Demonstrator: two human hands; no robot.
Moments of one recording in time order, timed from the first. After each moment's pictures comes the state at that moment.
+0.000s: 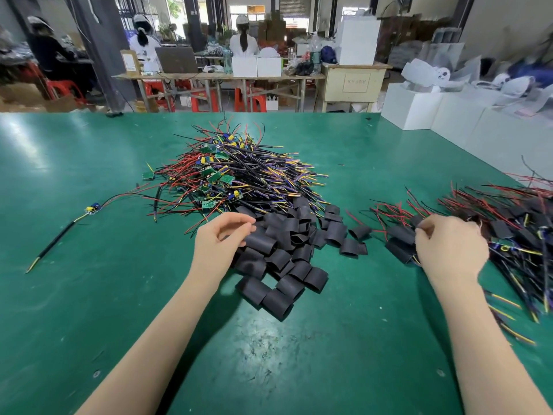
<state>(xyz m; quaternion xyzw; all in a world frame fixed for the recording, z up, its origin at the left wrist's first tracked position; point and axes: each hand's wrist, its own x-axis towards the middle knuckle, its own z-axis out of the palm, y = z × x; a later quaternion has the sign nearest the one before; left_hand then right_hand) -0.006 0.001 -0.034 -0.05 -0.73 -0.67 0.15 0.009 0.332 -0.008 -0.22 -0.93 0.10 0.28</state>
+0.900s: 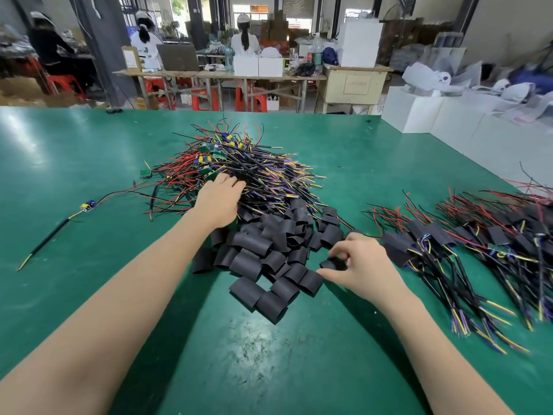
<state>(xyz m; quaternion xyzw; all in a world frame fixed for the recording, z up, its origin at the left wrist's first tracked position) -0.119 -0.017 -0.006 -0.14 -0.98 0.08 0.11 0.011 0.261 -0.028 0.10 -0.97 0.20 0.11</state>
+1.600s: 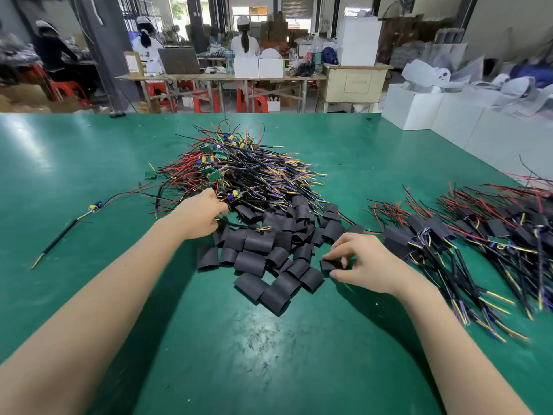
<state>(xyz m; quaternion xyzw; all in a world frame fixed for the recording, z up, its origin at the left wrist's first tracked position) -0.100 -0.066 -0.010 -0.22 -0.97 0.13 0.02 0.010 0.275 -0.023 0.21 -0.95 0.23 0.01</state>
